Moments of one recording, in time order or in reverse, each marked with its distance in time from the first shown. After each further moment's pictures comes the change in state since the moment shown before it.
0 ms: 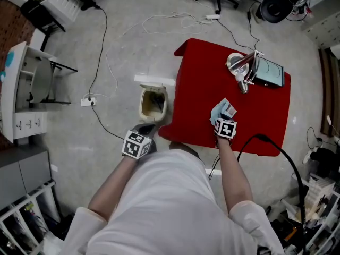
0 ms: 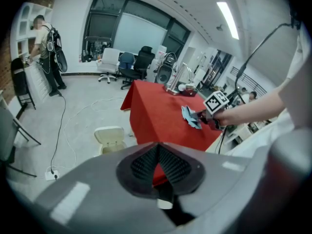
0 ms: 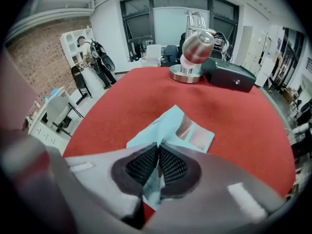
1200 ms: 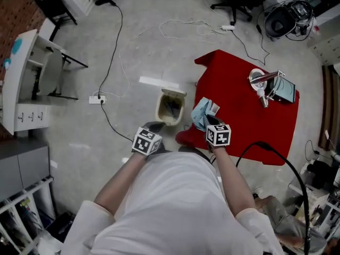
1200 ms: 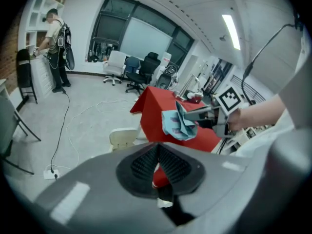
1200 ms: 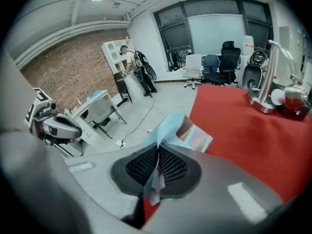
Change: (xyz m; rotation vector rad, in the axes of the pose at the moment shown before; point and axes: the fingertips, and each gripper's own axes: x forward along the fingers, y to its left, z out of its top) left arm -0.046 0.089 -0.006 -0.049 -0.063 -0.025; right arm -0.041 0.255 0.061 -0.211 -0.123 0.381
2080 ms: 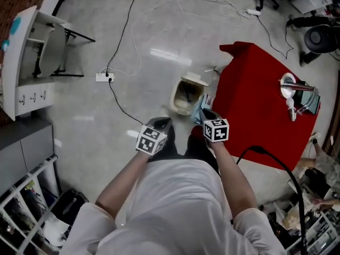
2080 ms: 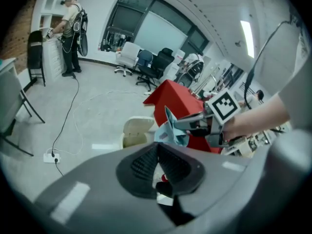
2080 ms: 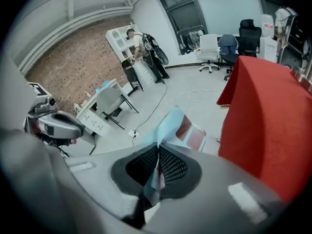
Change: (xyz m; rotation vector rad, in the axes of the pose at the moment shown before) left arm 0.003 0.099 -0.045 -0.139 0.040 0.026; right arm 0.141 0.096 -0.021 -0.005 0.148 0.160
